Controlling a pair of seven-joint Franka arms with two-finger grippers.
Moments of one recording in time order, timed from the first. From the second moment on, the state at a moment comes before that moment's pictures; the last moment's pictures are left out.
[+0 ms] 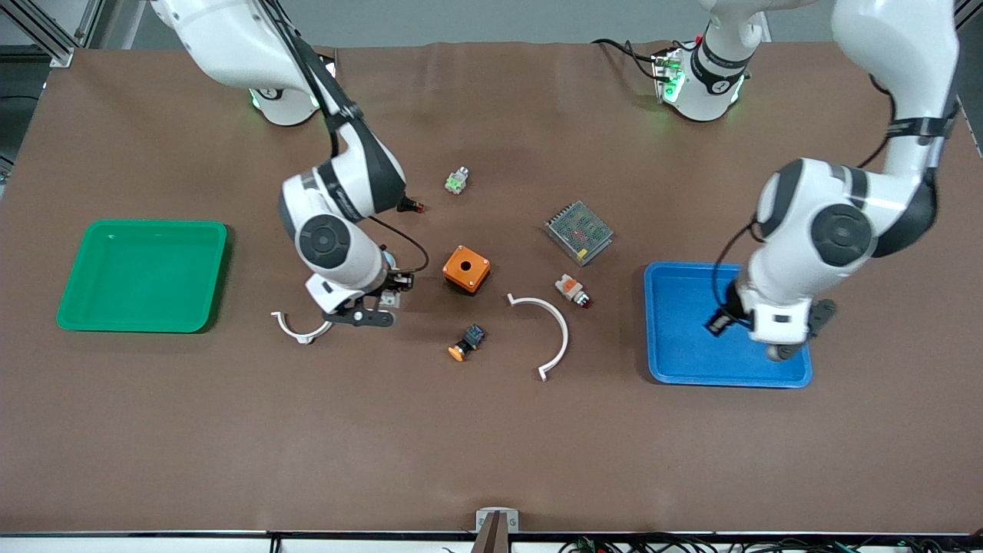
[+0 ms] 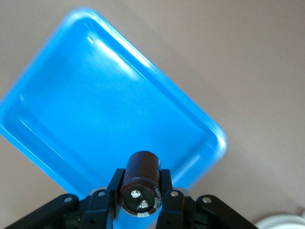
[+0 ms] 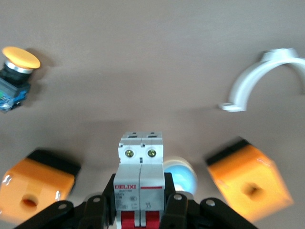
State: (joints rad) left arm 0.17 0.37 -0.34 -1.78 0.17 2.14 -0.93; right arm 0.49 0.45 -0.04 -1.64 0.10 1.90 0.51
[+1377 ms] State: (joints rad) left arm 0.44 0.52 -0.38 -1.81 0.18 2.24 -0.53; right arm -0.31 0.38 -0.06 -1.87 -0.08 2.09 -0.37
